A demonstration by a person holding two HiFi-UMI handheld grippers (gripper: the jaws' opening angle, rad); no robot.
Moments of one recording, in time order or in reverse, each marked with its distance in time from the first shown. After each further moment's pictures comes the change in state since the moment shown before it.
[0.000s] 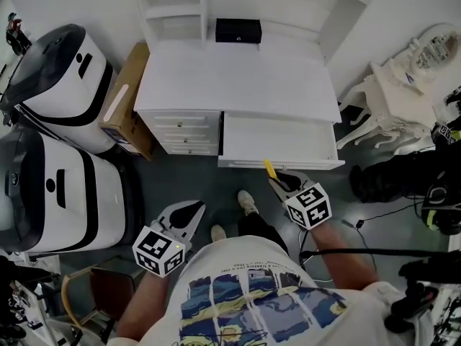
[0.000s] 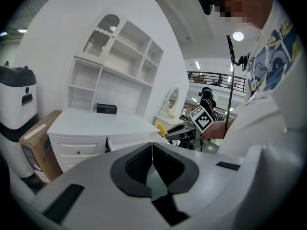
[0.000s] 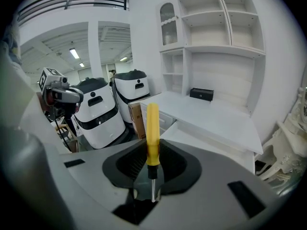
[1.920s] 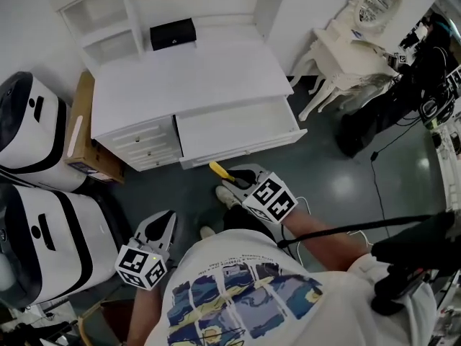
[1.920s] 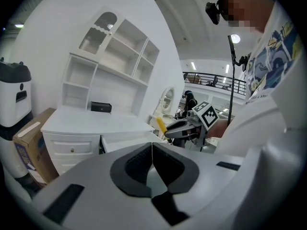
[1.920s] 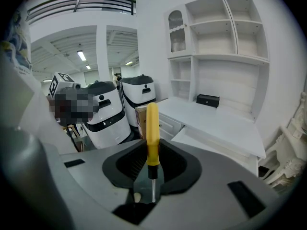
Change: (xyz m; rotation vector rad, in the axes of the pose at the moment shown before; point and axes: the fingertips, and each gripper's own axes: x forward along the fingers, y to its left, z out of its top) left arm -0.002 -0.009 -0.015 0.008 0.003 -0.057; right arm -0.015 0.051 0.013 -0.046 -0.063 0.035
